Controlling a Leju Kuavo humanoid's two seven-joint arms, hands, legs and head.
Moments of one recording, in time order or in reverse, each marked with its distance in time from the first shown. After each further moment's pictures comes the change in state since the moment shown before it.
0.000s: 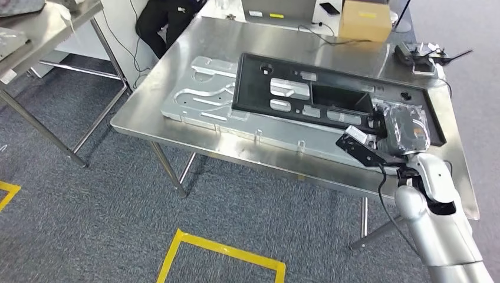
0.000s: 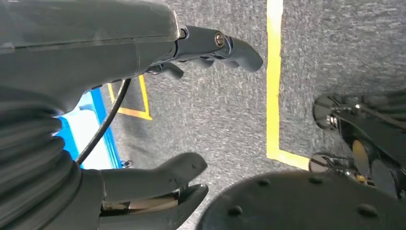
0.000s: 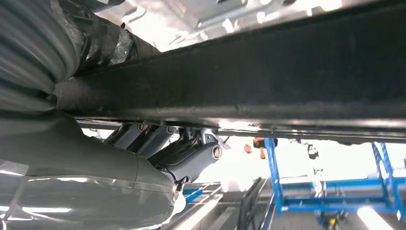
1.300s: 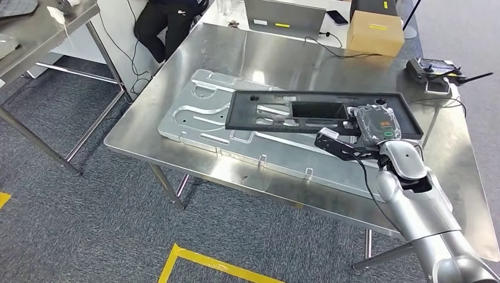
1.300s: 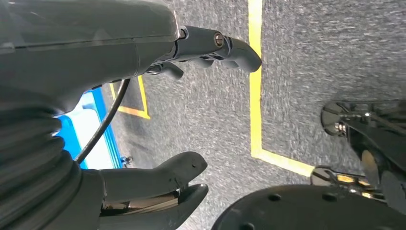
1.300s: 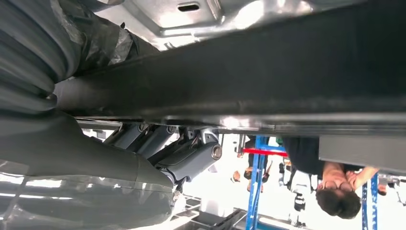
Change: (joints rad) left arm 0.006 -0.018 0.001 -0.025 -0.001 -0.039 -0.004; right arm -0.166 0.047 0.150 0.278 0.098 0.103 0.033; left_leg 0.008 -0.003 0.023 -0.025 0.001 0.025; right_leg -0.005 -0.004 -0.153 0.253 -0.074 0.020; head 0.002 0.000
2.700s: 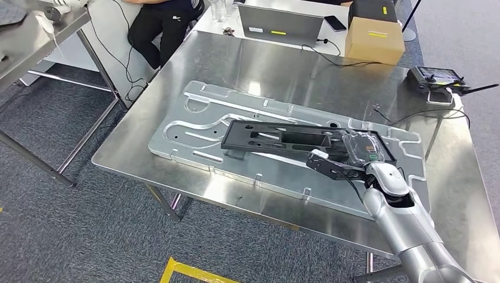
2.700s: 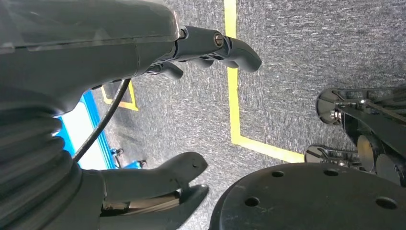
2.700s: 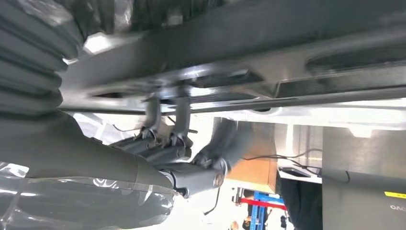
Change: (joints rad) left arm 0.002 -0.042 0.041 -0.068 0.004 -0.060 -0.042; right arm 0.072 0.047 0.002 0.119 -0.047 -0.001 -0.012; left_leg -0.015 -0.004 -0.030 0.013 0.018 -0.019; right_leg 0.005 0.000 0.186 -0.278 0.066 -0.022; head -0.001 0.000
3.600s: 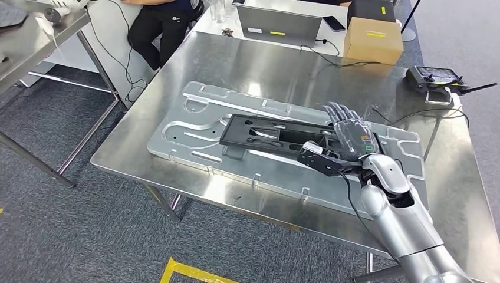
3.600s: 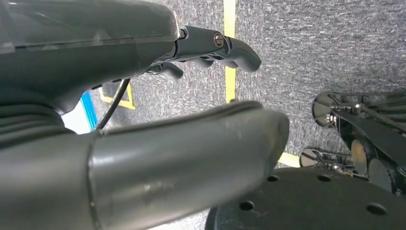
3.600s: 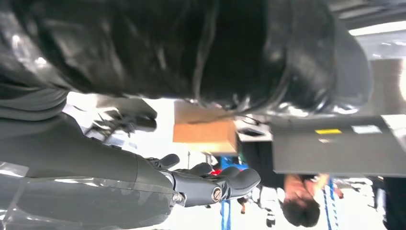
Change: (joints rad) left arm -0.006 -0.001 0.026 0.000 -0.003 0.017 -0.009; right arm 0.029 0.000 0.013 -0.239 -0.071 0.016 -0.042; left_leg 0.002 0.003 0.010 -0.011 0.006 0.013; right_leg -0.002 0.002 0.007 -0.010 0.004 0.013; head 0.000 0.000
